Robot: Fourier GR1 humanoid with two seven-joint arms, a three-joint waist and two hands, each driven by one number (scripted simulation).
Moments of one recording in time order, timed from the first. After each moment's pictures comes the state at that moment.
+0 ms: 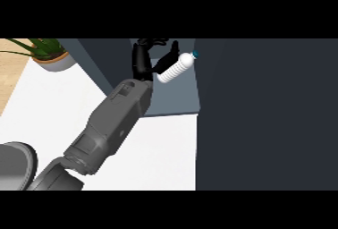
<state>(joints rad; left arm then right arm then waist) -1.11 0.01 -0.23 -0.36 0.53 0.63 -0.63 1.09 -0.34 0.19 -2.46 -0.12 0.40 -0.57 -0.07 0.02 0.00</state>
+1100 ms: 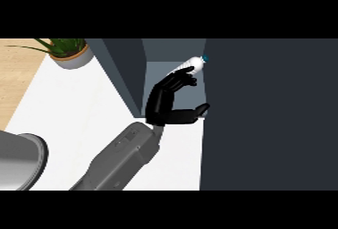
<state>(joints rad) -0.70 0.00 -0.57 -0.89 0.79 0.30 -0.59 1.10 -0.29 0.33 -2.49 -0.07 0.35 -0.51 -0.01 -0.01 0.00</state>
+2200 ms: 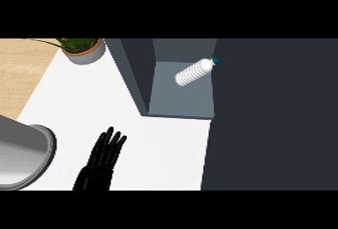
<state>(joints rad) 0.08 0.43 -0.70 -1.62 0.76 0.25 -0.71 1.03 -0.52 0.42 -2.50 0.01 0.45 -0.51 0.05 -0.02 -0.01</state>
